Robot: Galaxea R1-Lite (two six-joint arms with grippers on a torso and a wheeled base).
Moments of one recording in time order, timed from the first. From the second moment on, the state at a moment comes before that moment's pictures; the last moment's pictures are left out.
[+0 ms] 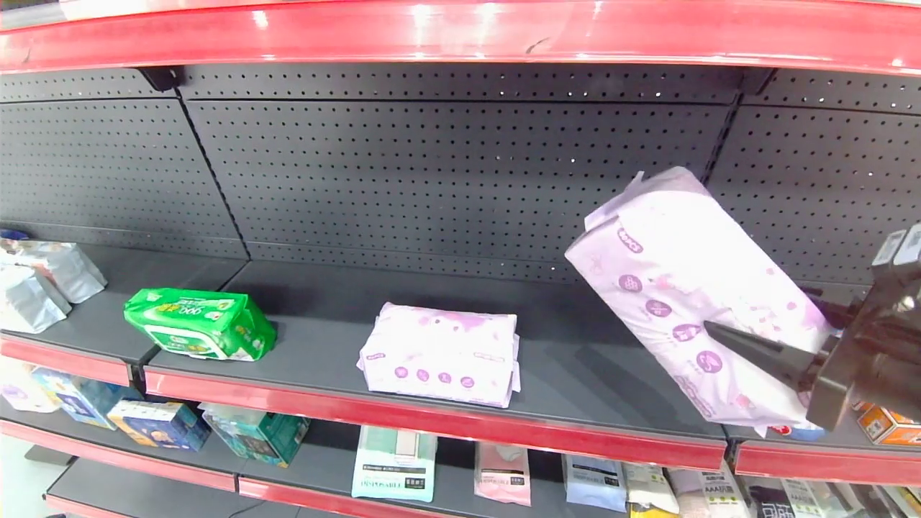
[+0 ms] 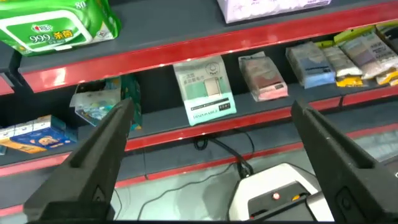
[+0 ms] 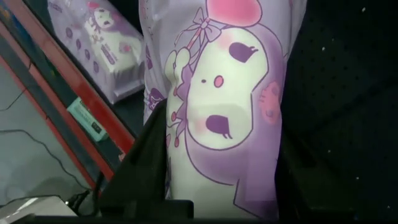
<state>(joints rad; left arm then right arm) -0.03 0.41 -0.18 0.14 -0.28 0.17 0.38 1.17 -0.50 -0.47 0.15 -0.42</state>
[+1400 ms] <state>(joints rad) 0.00 0.00 -0.09 0.14 -0.14 0.04 0.35 1.81 -0.91 -0.50 0.29 -0.49</state>
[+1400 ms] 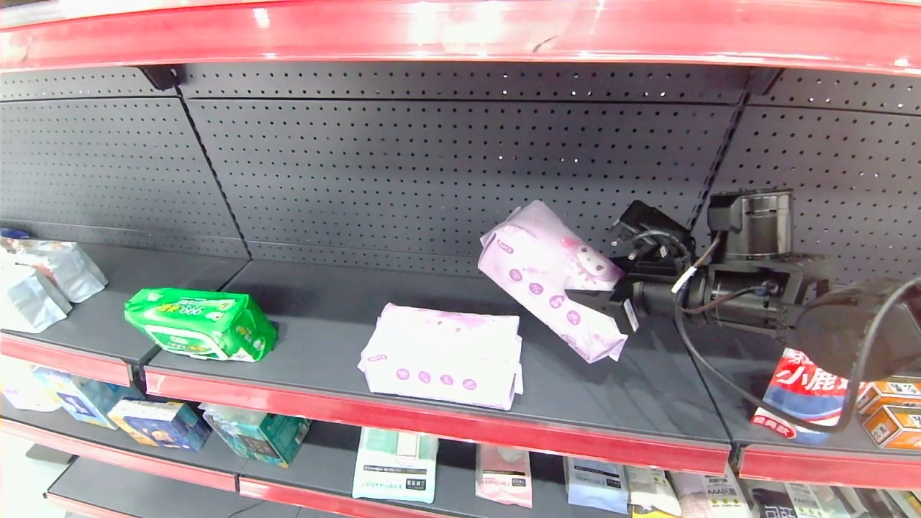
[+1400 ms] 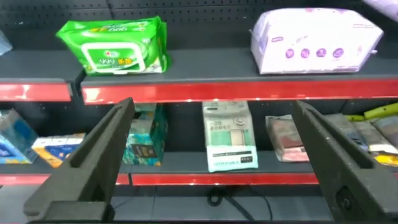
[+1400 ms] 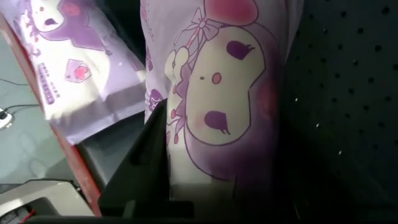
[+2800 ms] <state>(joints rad) 0.00 0.00 -0.01 -0.01 0.11 -0.03 0.35 2.06 -1.13 -0.50 0.34 -0.59</state>
